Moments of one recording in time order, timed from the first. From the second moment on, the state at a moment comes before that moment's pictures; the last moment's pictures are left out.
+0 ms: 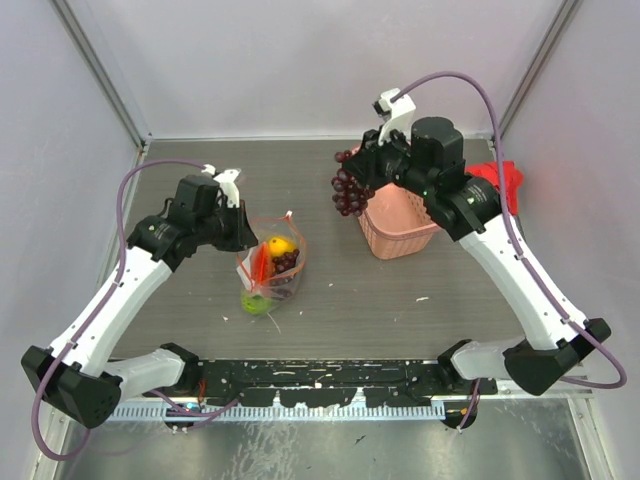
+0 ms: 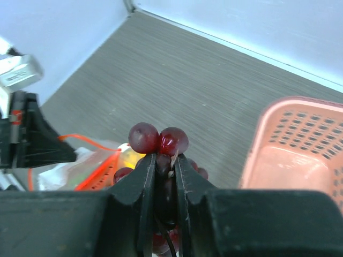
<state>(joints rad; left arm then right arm) -0.45 1.13 1.19 -0.80 0.18 -0.35 0.54 1.30 1.60 -0.55 -0.14 0.15</state>
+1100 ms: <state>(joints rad) -0.43 1.13 1.18 -0.80 0.21 -0.36 0.84 1.53 1.52 -0.26 -0.32 0.27</state>
